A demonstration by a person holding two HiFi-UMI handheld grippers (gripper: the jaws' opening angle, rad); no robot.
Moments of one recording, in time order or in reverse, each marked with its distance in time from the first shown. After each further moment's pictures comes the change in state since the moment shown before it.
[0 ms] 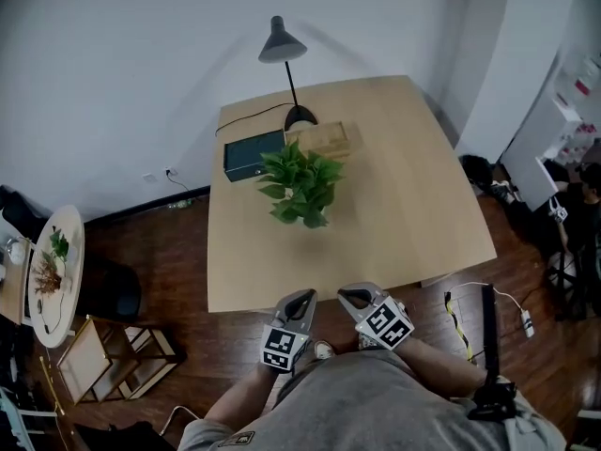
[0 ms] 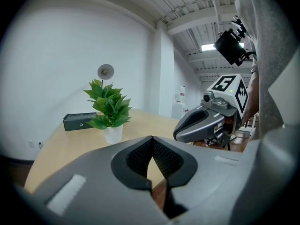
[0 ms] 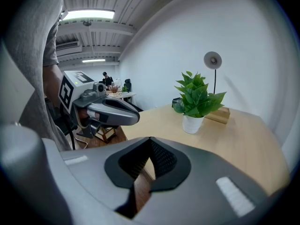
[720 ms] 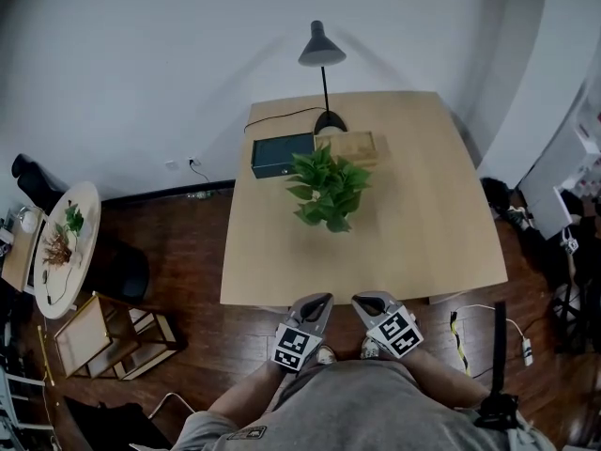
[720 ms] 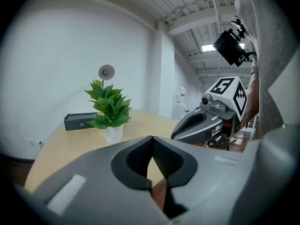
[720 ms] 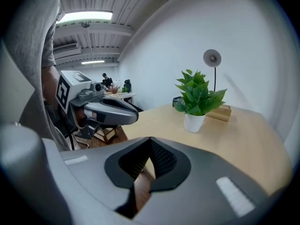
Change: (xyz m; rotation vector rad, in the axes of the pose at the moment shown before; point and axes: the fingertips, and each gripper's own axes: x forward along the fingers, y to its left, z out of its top) left arm -0.001 -0.006 0.001 -0.007 -0.004 0.004; right arm 0.002 0.000 -0.007 0.029 0.003 0.005
